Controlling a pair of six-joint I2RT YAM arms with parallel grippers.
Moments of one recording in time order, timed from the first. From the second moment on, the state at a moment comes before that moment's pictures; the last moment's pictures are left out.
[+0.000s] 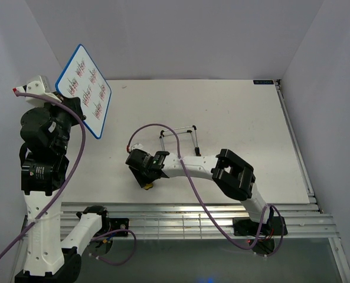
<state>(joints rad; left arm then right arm) -0.05 0.86 1.43 -0.59 -0.15 -0.33 1.25 2.10 1.59 -0.55 0.20 0.49</state>
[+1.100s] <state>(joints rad) -0.05 0.85 1.36 -0.60 -0.04 -0.29 1.27 1.94 1.46 -0.58 0.29 0.50</state>
